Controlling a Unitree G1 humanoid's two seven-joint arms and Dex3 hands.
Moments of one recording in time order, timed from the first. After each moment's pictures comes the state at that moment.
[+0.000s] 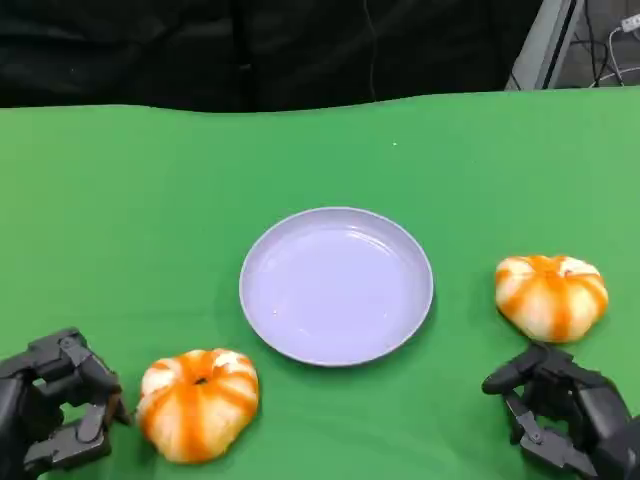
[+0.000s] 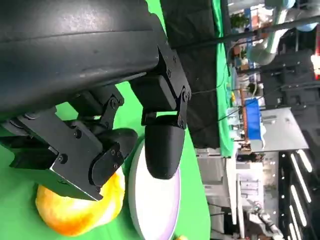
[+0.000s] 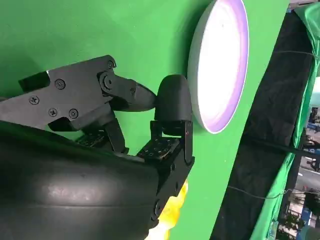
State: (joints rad) left arm -0.08 0.10 0.30 0.79 -0.37 -0.78 -0.60; right arm -0.07 -0.06 -0.02 0.78 -0.08 -0.74 0.09
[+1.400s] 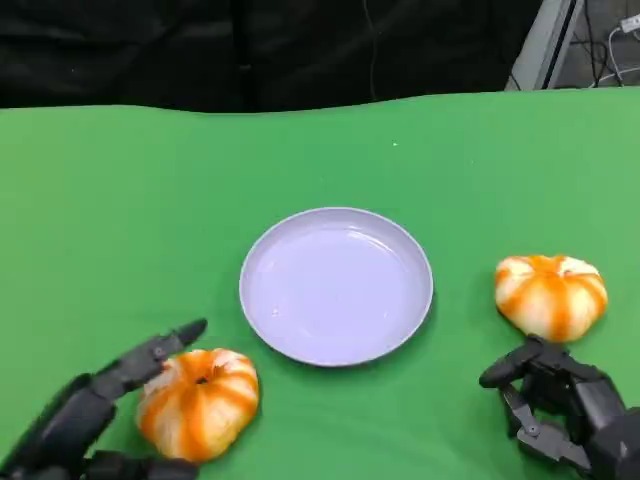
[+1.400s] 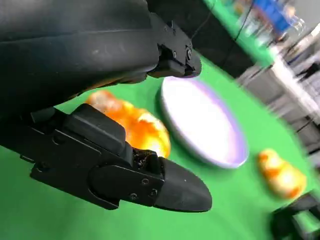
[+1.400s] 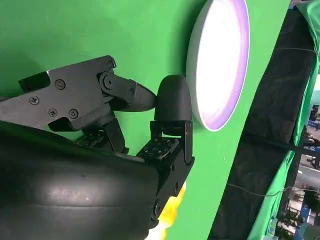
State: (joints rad) left arm 0.08 0.24 0.13 0.40 0.27 -0.75 -0.37; right arm -0.10 -0.06 -0.01 0.82 -0.10 -0.74 0.06
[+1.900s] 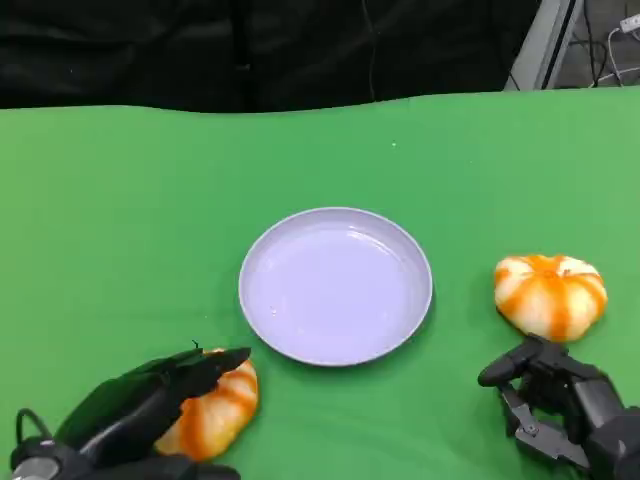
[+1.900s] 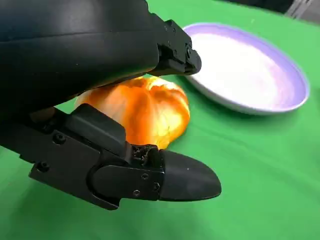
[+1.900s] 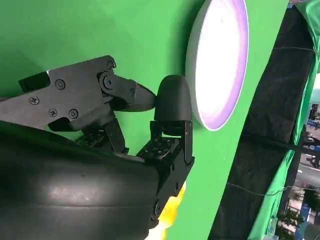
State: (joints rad) left arm 0.09 0.31 -0.09 0.11 0.60 -0.33 -0.28; right arm -0.10 -0.06 -0.01 0.82 -0.10 -0.74 0.05
